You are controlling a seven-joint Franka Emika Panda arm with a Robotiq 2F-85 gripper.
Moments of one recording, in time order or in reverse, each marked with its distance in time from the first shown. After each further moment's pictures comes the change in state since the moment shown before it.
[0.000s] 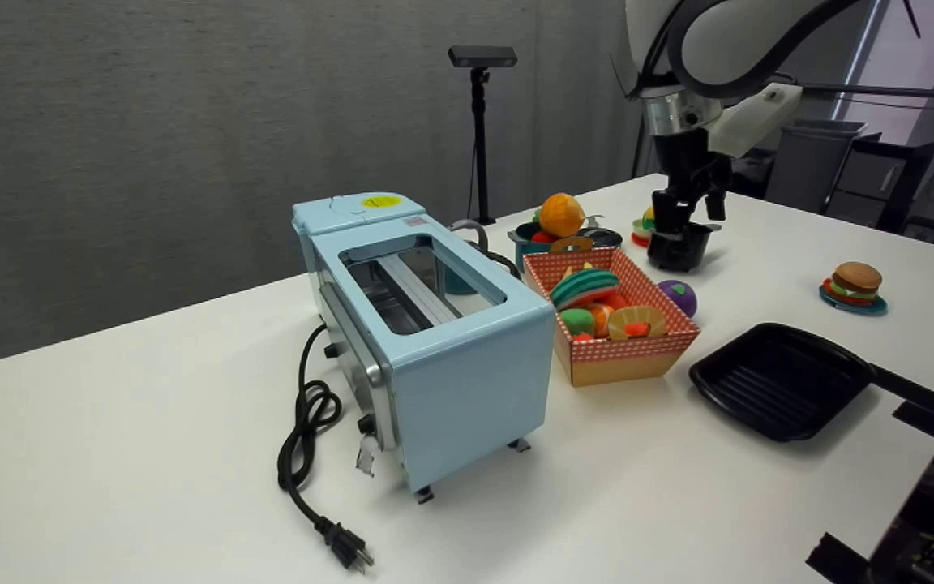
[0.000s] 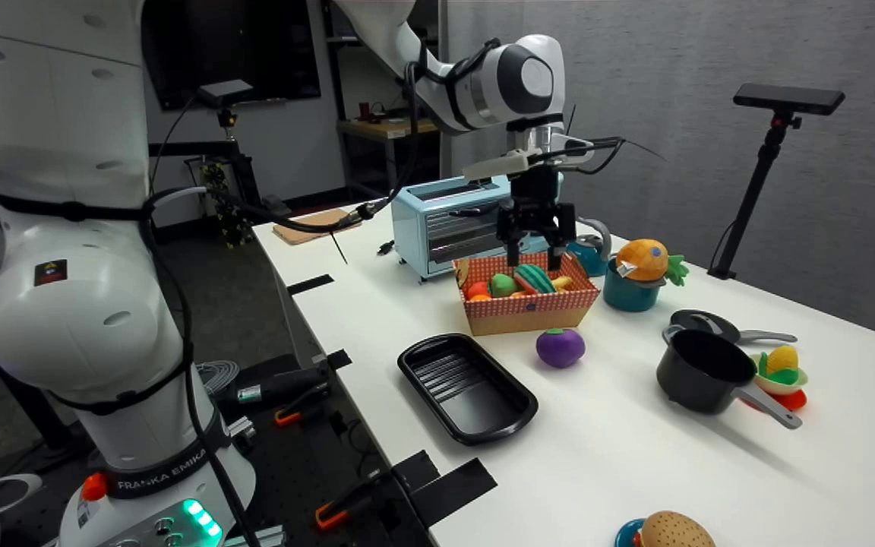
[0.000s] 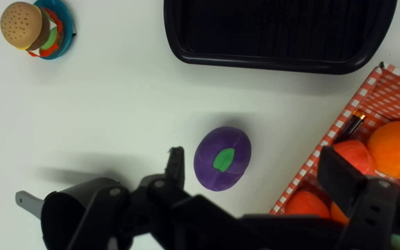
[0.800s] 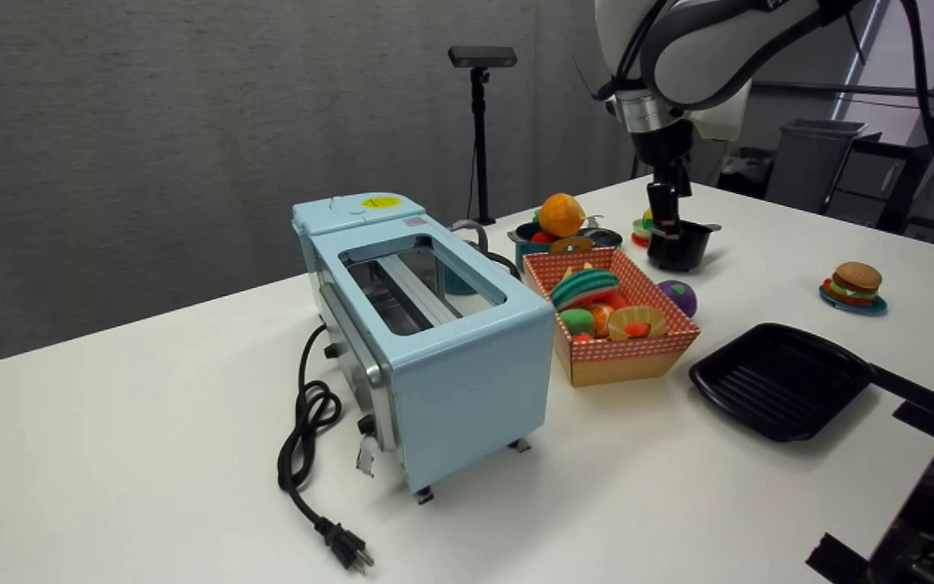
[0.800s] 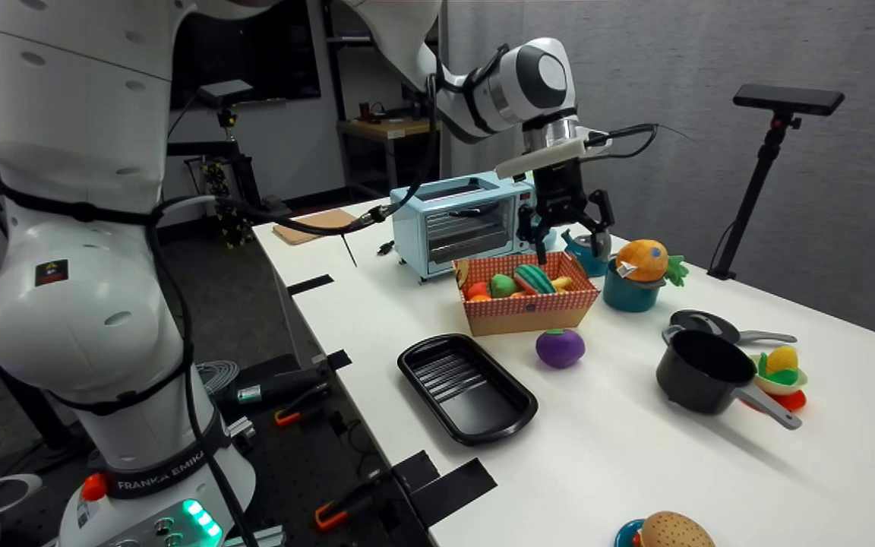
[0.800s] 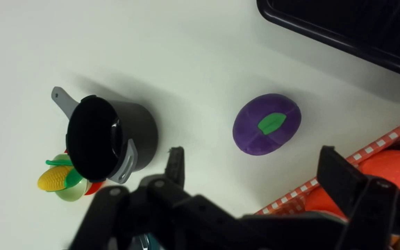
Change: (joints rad) arm 0.004 0.103 0.001 0.143 -0.173 -0.004 -0.292
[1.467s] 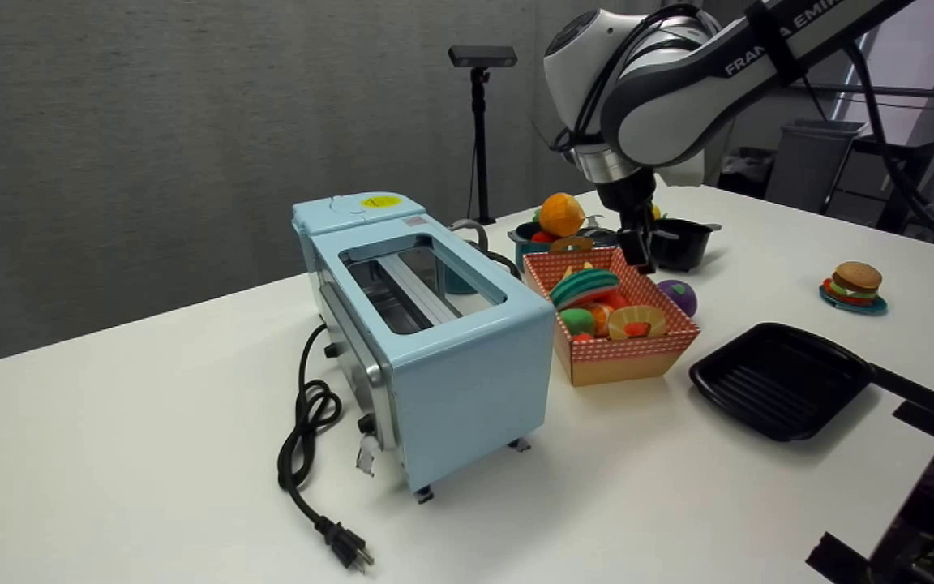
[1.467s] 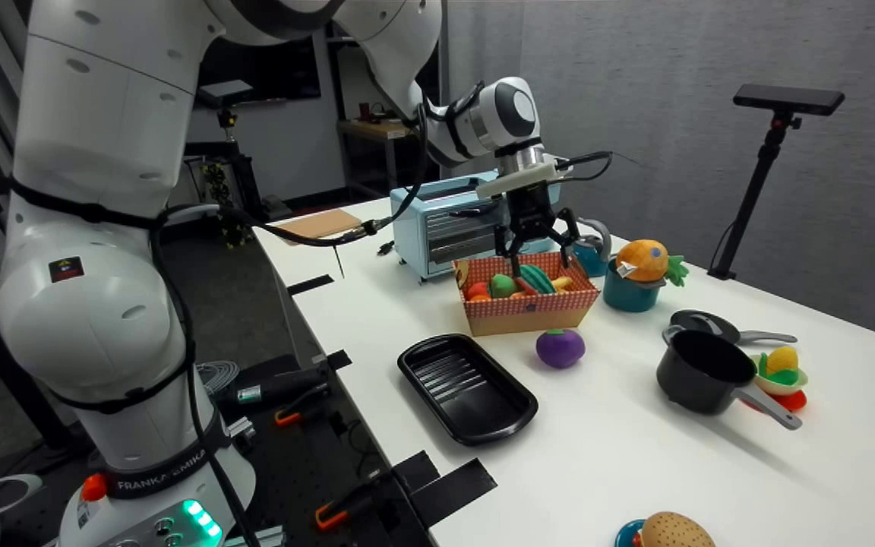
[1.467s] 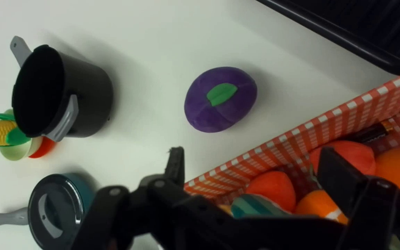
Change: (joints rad) arm 0.086 0.105 0.026 0.029 -0.047 0.001 0.006
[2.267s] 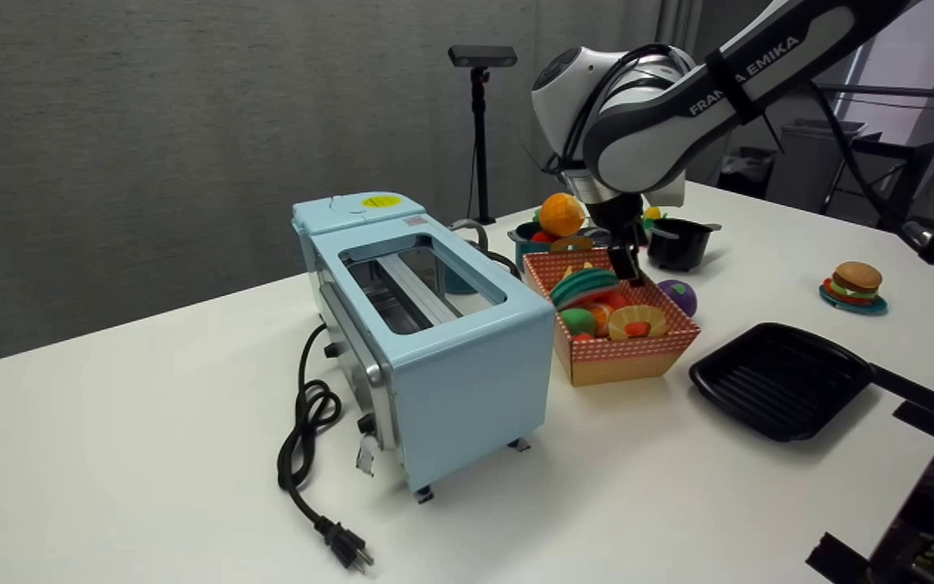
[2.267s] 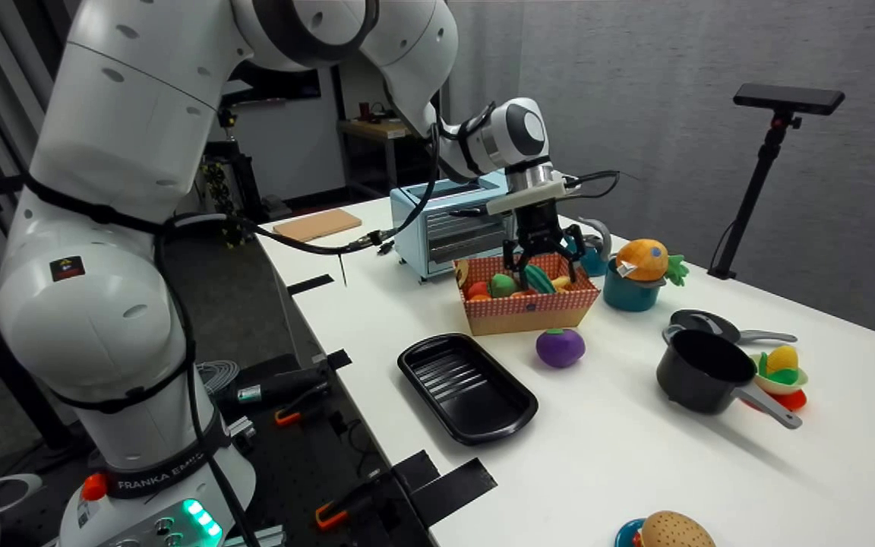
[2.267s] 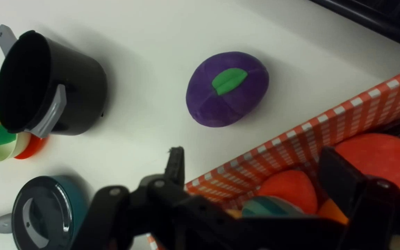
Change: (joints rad) arm 0.006 0.106 -0.024 0.084 -0.001 -0.001 -0.006
